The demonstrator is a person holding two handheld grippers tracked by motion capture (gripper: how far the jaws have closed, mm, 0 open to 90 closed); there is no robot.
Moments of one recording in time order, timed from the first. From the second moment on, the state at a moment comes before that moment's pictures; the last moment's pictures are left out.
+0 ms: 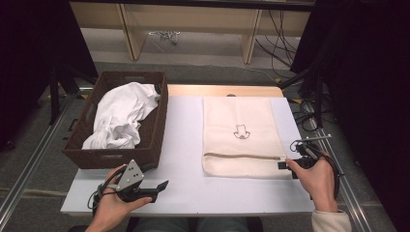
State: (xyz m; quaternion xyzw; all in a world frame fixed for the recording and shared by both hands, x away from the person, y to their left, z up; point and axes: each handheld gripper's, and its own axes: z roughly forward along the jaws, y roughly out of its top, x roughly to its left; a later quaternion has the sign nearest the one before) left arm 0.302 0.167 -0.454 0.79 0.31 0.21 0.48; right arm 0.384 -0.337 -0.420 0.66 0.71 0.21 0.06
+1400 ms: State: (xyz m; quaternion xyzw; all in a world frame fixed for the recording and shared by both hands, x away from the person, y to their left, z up) left arm 0.397 0.029 -0.471 0.90 0.24 0.10 0.35; right arm 0.413 -0.339 -0.432 0.68 0.72 0.10 0.03
